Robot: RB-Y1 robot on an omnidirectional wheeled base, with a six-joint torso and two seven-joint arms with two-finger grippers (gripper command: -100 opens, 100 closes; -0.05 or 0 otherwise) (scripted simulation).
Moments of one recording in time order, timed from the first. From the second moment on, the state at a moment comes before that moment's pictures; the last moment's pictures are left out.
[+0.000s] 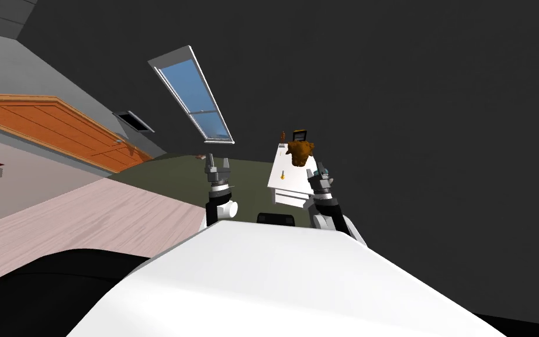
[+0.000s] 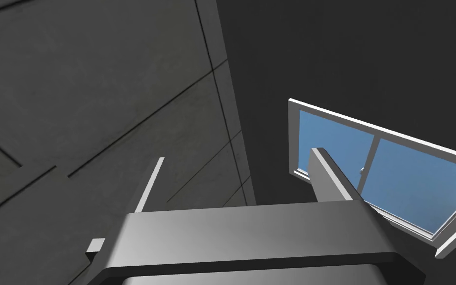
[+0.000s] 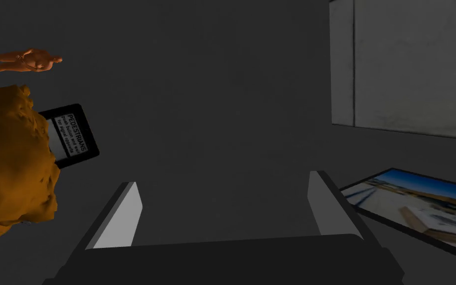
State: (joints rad) left arm 0.46 0.05 0.01 -2.23 0.12 -0.54 0.03; right arm 0.51 -0.20 0.15 -2.15 0.05 -0.41 -0.12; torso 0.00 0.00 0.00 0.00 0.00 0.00
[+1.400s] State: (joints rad) left arm 0.46 0.05 0.01 -2.23 0.12 -0.54 0.03; right arm 0.45 -0.55 0.36 -1.80 0.20 -0.43 -0.04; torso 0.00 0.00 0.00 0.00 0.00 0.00
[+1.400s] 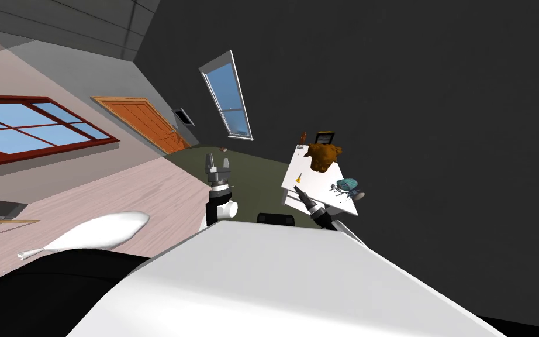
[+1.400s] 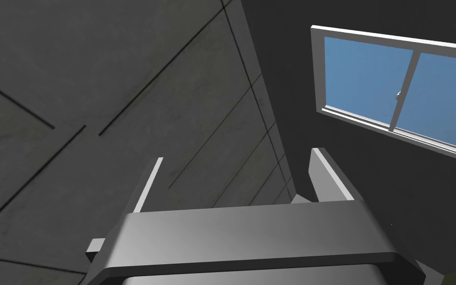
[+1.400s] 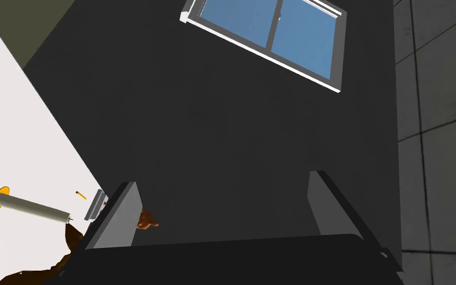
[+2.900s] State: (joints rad) left arm 0.46 0.05 0.01 -2.23 0.12 -0.54 0.03; right arm 0.36 -0.89 0.55 -1.47 0.32 -0.42 0.01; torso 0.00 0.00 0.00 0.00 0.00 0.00
